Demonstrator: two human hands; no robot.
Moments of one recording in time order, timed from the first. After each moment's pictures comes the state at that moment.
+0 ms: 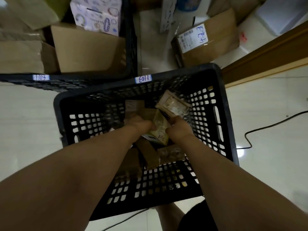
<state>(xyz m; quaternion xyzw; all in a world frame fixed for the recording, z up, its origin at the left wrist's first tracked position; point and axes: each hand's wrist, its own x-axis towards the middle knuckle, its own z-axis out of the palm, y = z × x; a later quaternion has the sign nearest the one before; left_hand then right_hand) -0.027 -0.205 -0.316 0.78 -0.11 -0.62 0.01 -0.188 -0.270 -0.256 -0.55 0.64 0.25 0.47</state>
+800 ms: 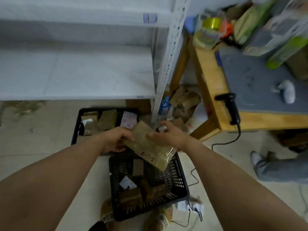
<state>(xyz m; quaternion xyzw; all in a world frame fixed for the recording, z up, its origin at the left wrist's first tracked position) 0.088 -0.216 0.309 0.66 -0.18 -0.69 0.22 -0.137 -0.314 0.323 -0.62 0.54 0.07 0.56</state>
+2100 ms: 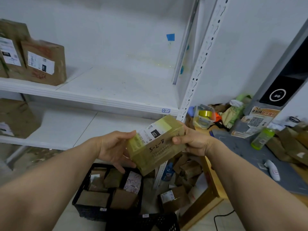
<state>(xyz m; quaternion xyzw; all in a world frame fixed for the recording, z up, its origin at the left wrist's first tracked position) 0.169 -0.191 0.515 0.53 -0.33 -0.71 0.31 -0.098 -0.362 0.558 -0.62 0.20 -0.04 0.76</state>
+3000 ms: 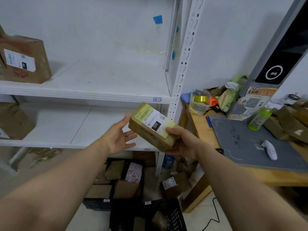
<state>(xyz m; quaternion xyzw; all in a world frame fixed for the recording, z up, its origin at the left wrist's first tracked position) 0.109 -0.235 0.502 0.51 -0.16 -0.61 0.59 -0.130 -0.363 0.493 -0.48 0.39 -0.13 0.77</state>
